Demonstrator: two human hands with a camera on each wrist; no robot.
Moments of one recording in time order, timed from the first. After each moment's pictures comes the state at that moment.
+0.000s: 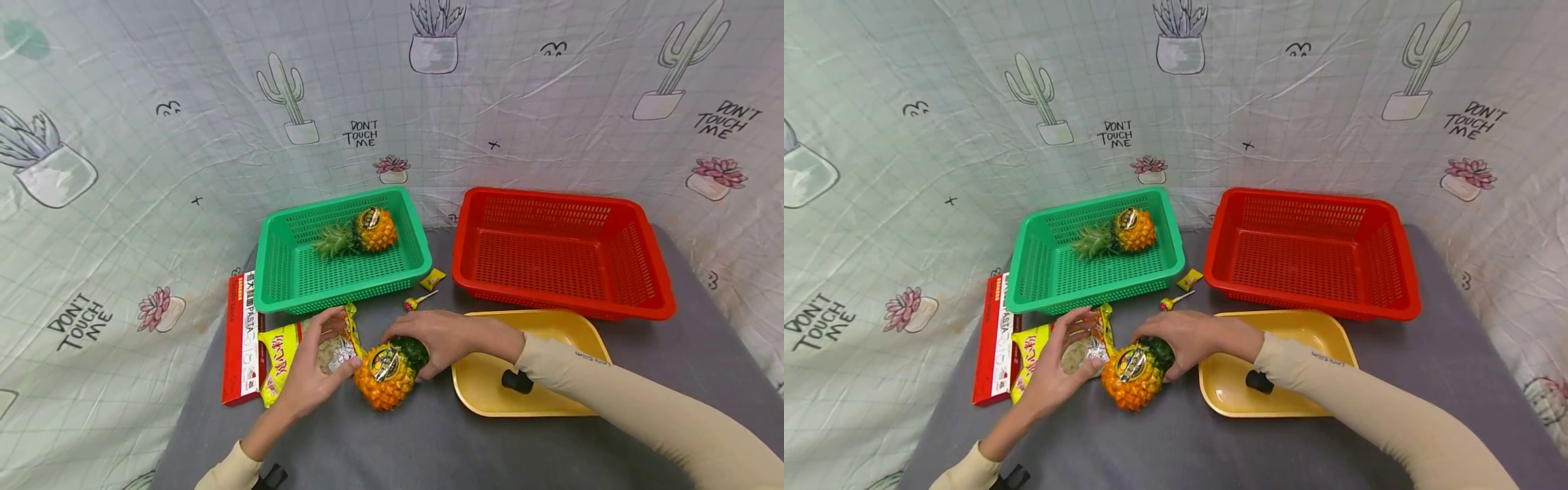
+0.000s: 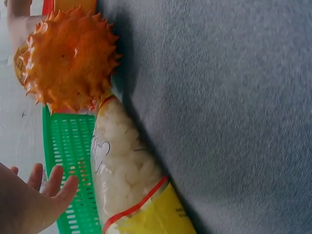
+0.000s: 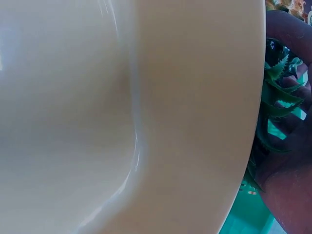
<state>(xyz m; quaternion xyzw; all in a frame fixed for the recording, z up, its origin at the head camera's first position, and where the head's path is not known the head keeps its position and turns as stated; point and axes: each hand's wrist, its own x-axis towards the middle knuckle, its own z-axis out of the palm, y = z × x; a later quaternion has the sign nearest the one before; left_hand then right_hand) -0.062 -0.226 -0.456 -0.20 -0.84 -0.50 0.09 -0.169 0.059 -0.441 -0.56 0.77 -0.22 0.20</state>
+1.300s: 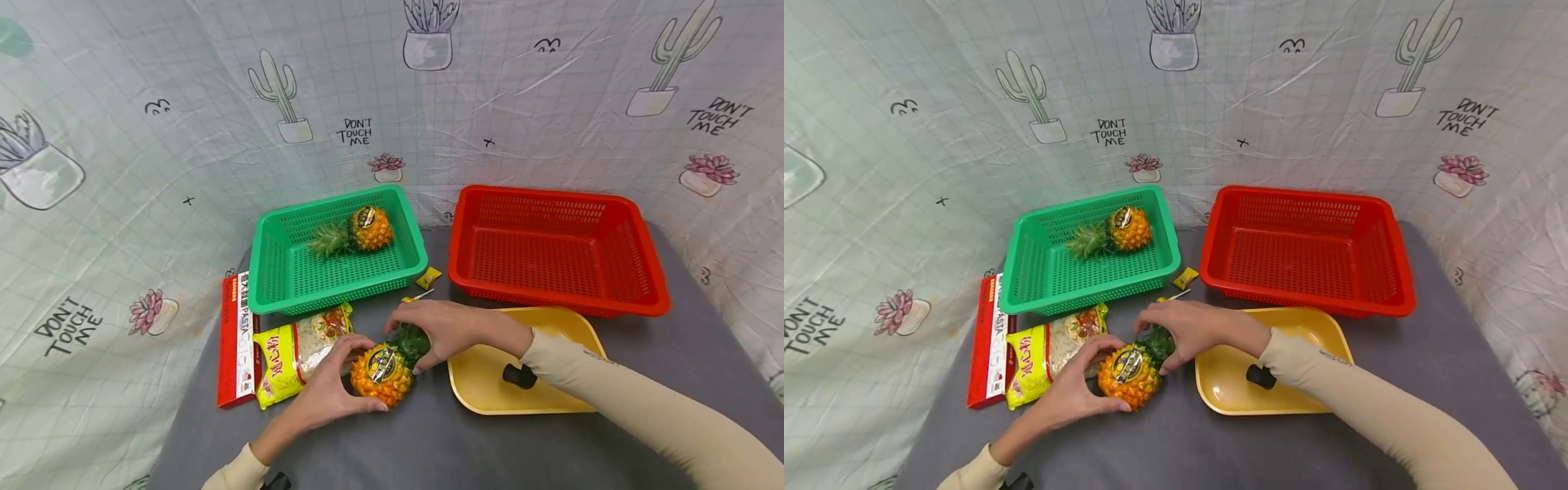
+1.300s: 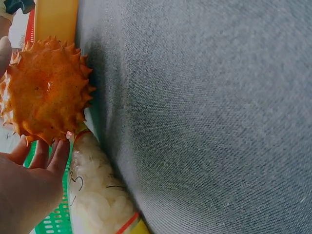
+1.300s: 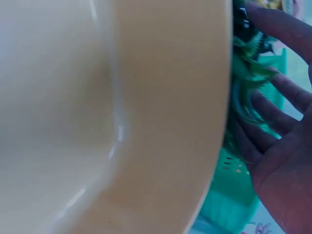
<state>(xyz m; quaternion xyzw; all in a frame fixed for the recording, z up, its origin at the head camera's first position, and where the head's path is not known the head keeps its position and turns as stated) -0.054 -0.207 -0.477 -0.22 -0.84 -0.50 -0.05 -0.173 0.072 -0.426 -0.54 0.78 -0.26 0.20</state>
